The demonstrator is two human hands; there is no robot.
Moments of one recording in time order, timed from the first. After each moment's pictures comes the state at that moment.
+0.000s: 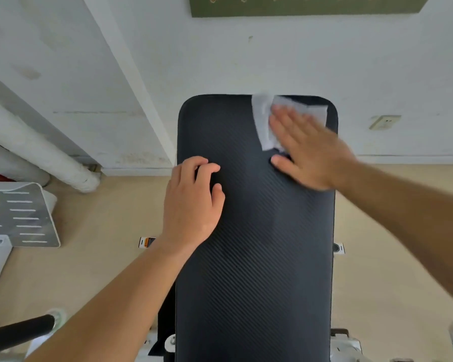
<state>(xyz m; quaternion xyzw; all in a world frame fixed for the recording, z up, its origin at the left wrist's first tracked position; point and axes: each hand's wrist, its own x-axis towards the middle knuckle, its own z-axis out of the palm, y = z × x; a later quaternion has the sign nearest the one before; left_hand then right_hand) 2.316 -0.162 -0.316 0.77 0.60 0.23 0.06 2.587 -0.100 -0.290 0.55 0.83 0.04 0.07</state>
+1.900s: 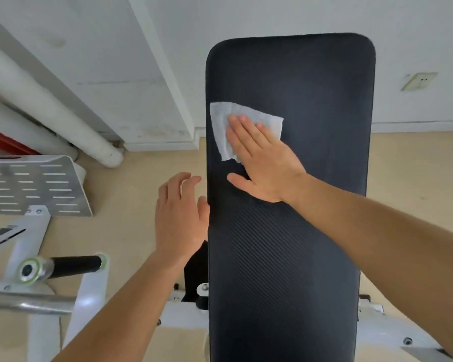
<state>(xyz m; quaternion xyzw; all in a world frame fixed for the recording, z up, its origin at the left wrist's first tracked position) 2.230 -0.264 -0.366 0.73 0.66 0.17 0.04 2.445 -0.182 -0.351 0.50 0.86 0.03 0.04</state>
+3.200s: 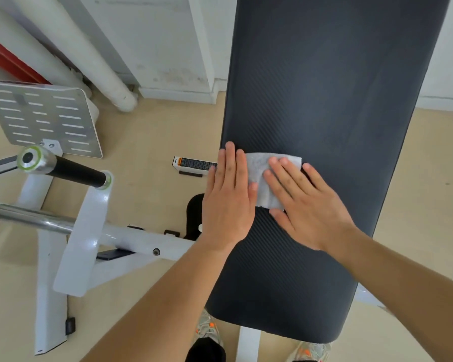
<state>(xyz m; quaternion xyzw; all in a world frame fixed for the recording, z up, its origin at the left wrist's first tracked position) 2.285 -0.368 -0.444 0.75 0.65 0.10 0.05 2.481 -0.362 -0.434 0.45 0.89 0.05 0.05</state>
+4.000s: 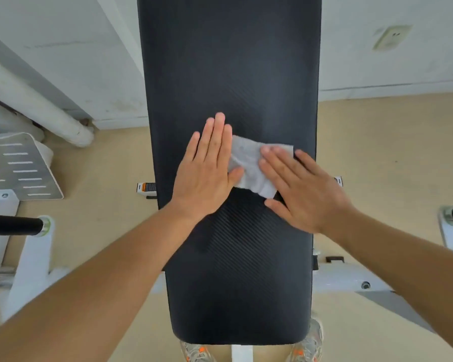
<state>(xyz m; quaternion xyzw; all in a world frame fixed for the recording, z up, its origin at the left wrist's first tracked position) 2.349 -0.289 -0.410 0.86 0.51 0.01 -0.09 2.583 -0.352 -0.419 0.52 0.85 0.07 0.06</state>
